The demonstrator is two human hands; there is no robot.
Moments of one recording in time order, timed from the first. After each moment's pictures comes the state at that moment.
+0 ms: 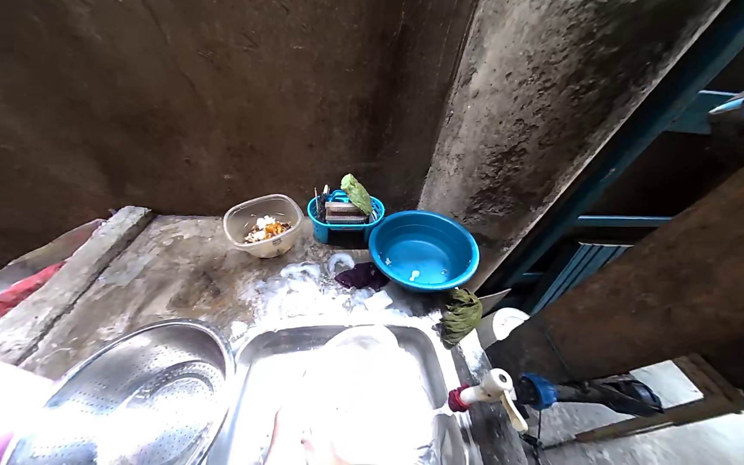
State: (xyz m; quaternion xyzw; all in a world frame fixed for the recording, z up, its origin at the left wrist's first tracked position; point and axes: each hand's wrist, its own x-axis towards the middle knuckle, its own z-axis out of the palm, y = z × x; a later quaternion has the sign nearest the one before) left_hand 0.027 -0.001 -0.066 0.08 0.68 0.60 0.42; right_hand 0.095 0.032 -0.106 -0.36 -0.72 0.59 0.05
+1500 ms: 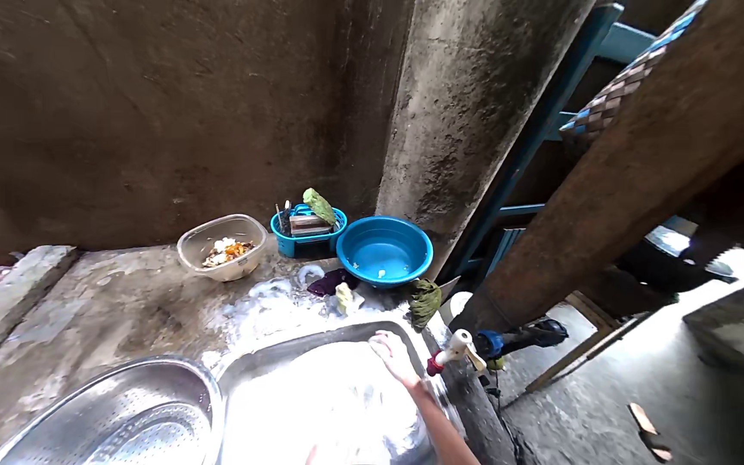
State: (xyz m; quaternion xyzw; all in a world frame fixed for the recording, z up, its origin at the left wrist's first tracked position) left_hand 0.058 -0.016 -0.039 0.66 0.66 0.03 0.37; right_hand 0.212 0.179 -0.076 -0.50 -0.76 0.36 0.22
